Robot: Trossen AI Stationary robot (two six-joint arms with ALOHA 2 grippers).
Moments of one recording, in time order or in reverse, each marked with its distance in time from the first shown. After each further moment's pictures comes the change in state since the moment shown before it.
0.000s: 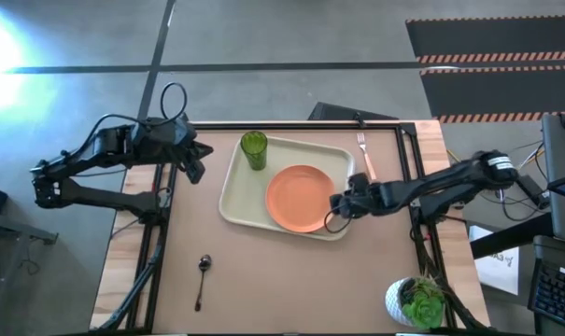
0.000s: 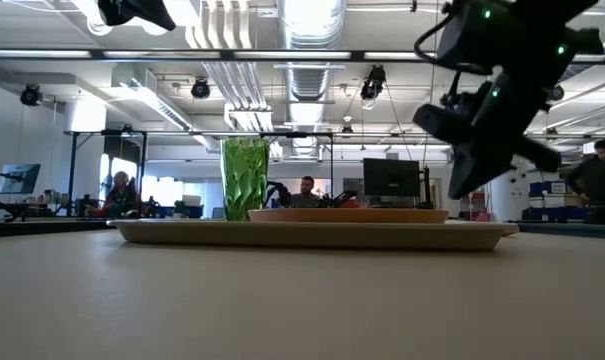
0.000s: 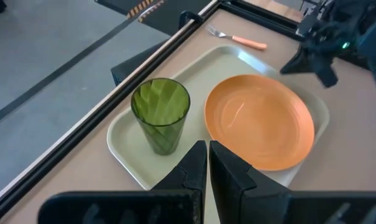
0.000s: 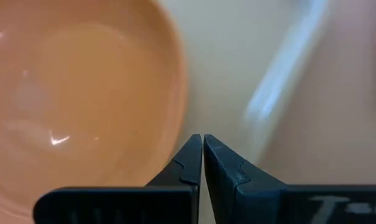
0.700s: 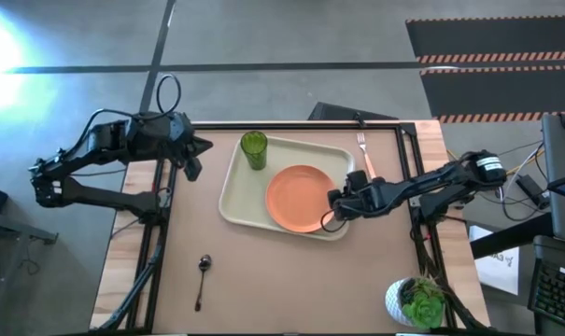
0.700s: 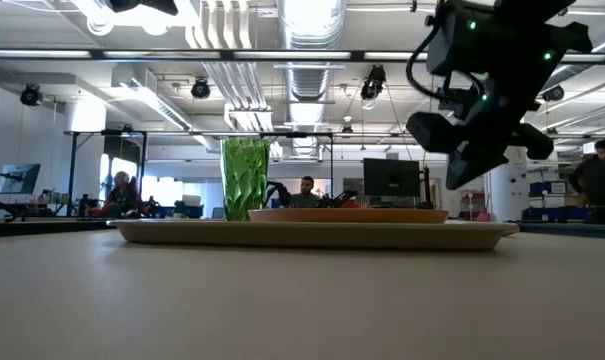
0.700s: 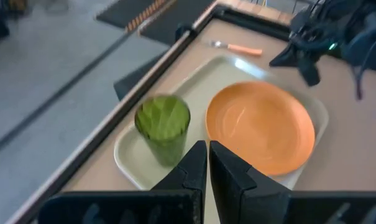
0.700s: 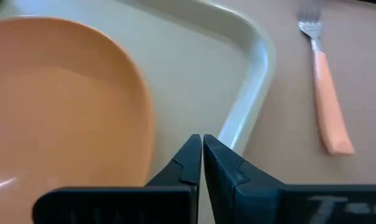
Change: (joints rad) left arm 0.000 0.027 0.076 -0.021 0.000 0.080; right arm 0.000 0.054 0.091 -0.172 0.185 0.010
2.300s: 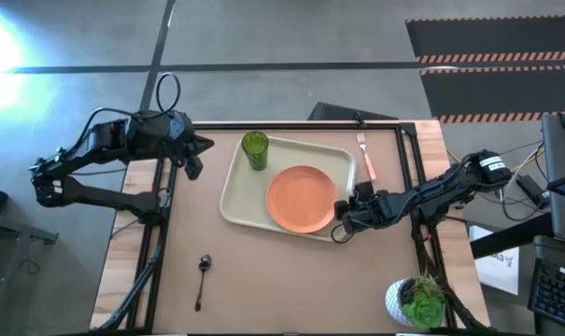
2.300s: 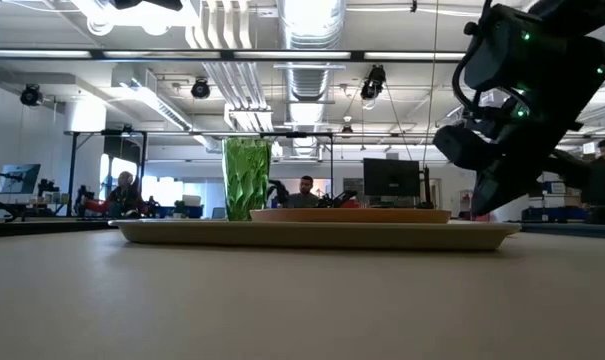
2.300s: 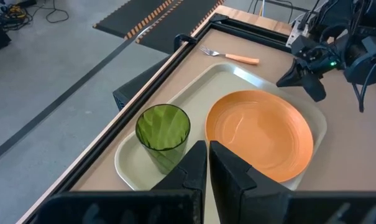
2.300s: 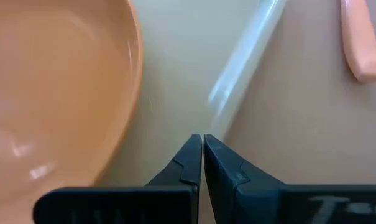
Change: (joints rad) left arm 0.000 0.013 0.024 0.025 0.000 0.016; right arm 0.111 -0.015 -0.135 0.076 -0.101 0.168
